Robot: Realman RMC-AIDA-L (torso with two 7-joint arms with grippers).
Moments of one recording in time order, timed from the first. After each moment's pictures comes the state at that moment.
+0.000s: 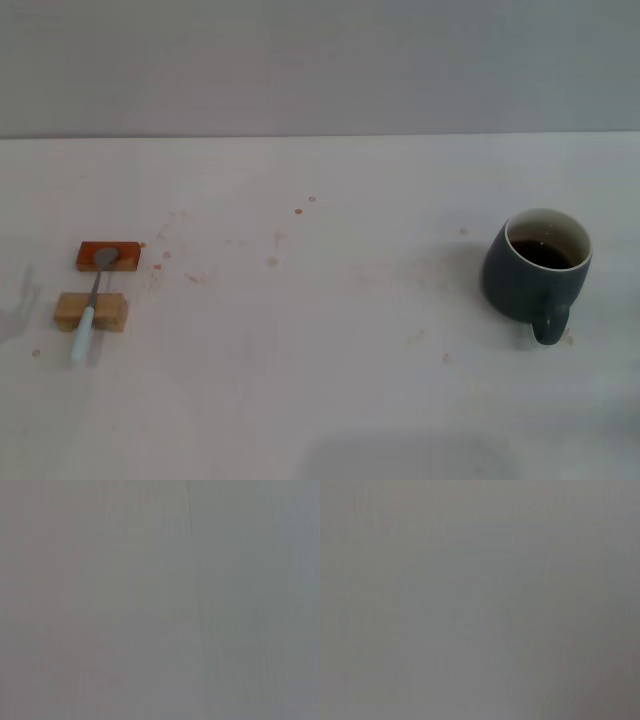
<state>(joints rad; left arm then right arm) -0.16 -2.07 -1.43 -0.19 2.83 1.31 -0.11 0.31 2.08 0.78 0.14 -1.85 -1.26 0.05</state>
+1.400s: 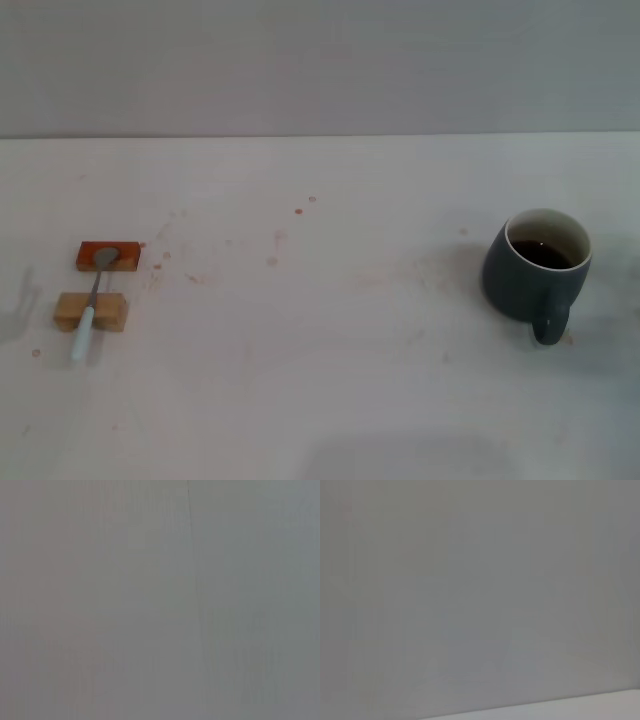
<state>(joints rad) -0.15 -2.07 -1.42 -0.20 2.83 1.32 -0.11 0.47 2.08 0.70 0.16 -1.85 -0.94 0.05</state>
